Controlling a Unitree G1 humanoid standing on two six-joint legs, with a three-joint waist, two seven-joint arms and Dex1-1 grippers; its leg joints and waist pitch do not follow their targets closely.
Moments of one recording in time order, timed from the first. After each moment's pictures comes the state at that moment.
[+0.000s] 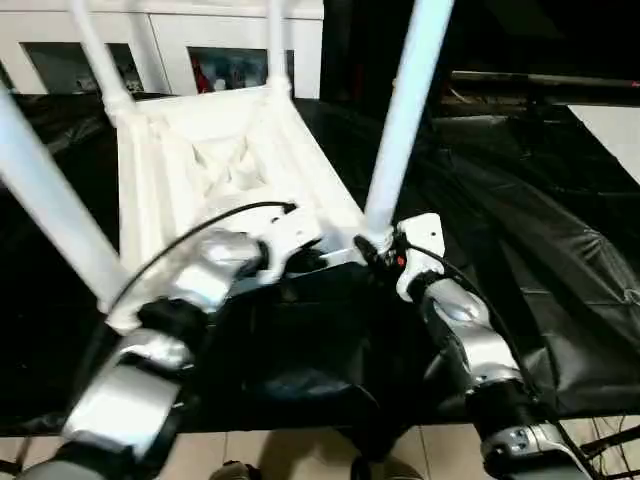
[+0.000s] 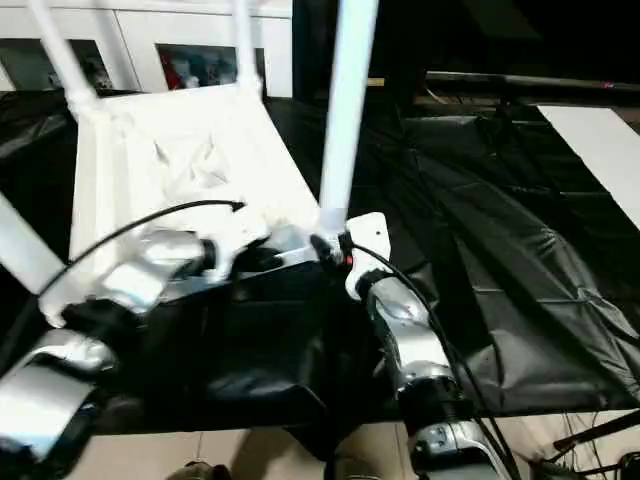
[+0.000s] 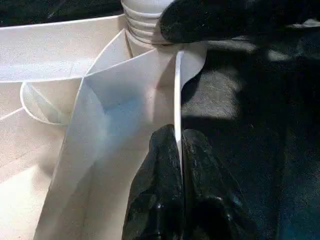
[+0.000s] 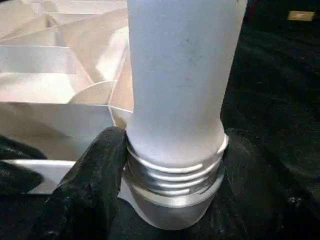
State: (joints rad) left arm -0.80 0.22 -0.27 0.88 0.15 0.05 -0.88; right arm -0.45 -0.04 0.04 0.54 0.04 0.03 0.28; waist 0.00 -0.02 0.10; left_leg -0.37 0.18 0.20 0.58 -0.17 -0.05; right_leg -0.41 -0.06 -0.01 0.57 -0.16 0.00
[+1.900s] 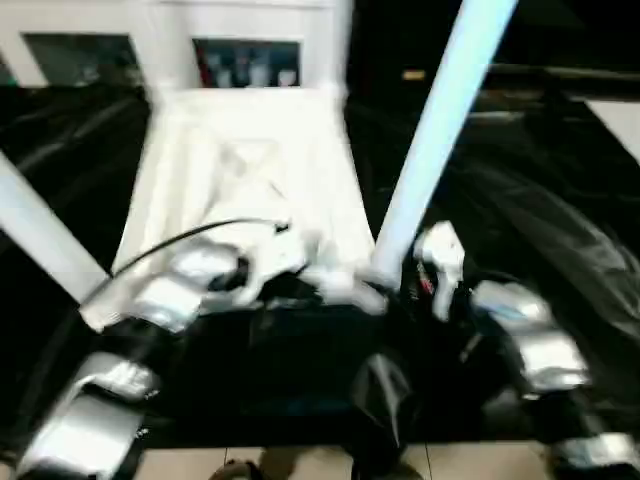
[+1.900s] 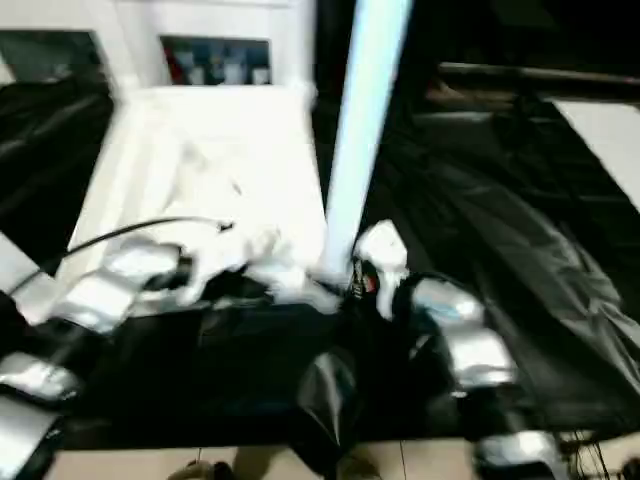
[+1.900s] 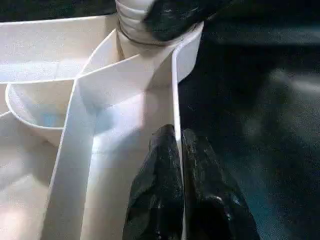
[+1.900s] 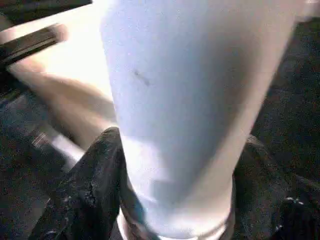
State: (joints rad) left arm -0.70 0.32 -0.30 0.66 0.09 0.07 -1.08; right arm -0.39 -0.20 0.07 0.40 0.17 0.11 0.60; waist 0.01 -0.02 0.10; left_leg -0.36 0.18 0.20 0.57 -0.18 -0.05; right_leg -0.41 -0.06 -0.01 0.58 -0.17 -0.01
